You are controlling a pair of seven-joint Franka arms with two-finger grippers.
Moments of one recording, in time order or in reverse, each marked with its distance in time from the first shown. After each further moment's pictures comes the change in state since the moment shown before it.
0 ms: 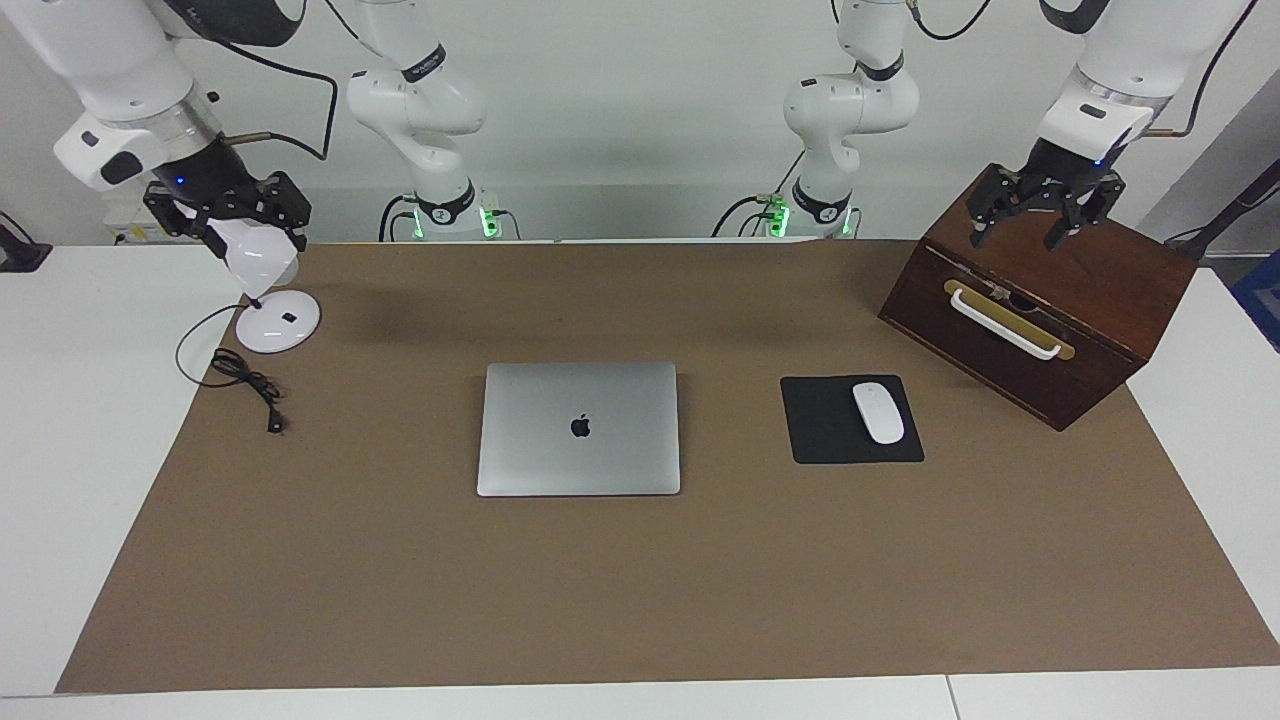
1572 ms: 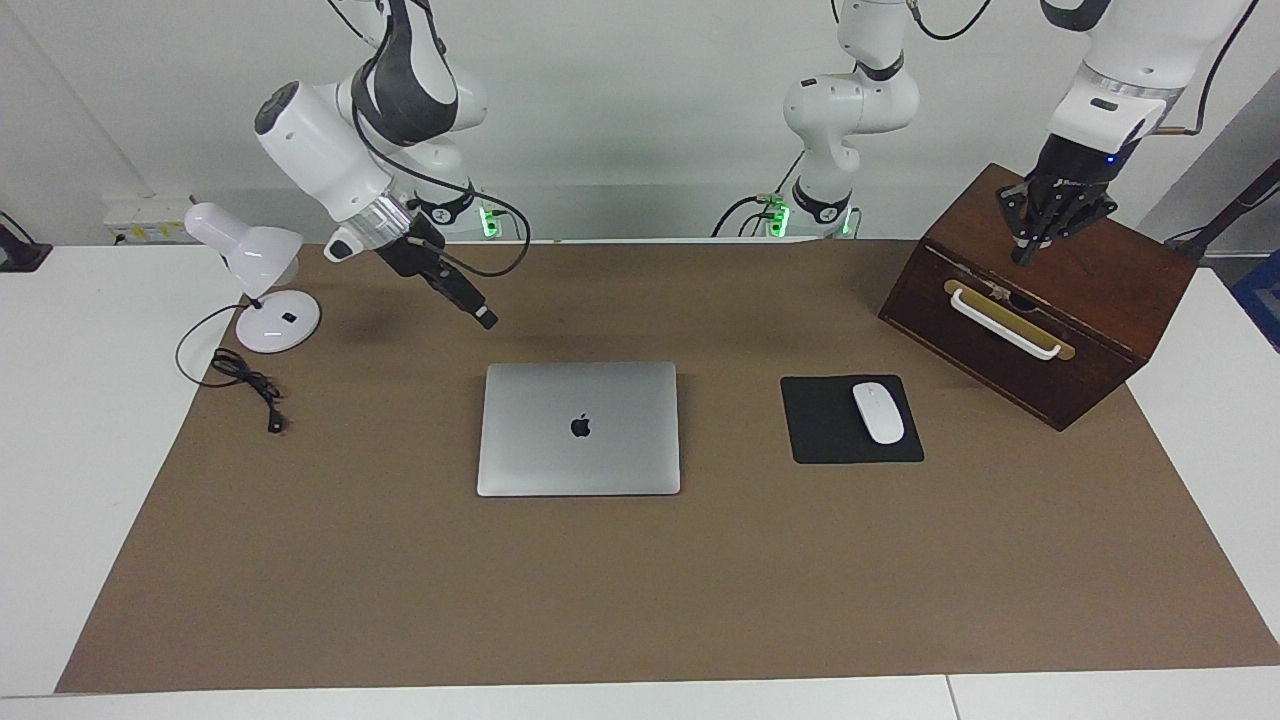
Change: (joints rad) left arm -0.004 0.000 0.001 -0.007 0.001 0.081 -0.002; right arm 0.274 -0.198 0.029 -0.739 0.623 0.800 0.873
